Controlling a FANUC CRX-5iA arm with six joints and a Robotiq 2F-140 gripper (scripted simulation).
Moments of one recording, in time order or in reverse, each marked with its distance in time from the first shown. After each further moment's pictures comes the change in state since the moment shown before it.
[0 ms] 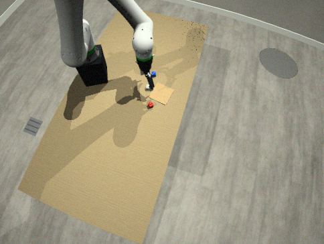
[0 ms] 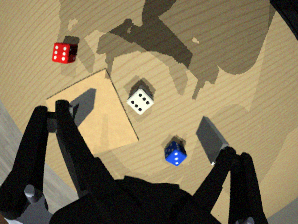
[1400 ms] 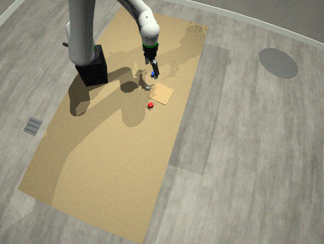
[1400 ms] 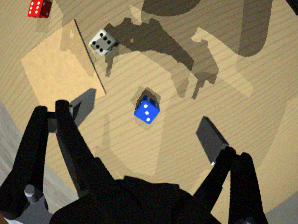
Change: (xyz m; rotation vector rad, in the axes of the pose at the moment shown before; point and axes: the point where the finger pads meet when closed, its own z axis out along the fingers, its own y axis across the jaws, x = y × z) arm -0.072 0.073 0.000 0.001 0.001 0.001
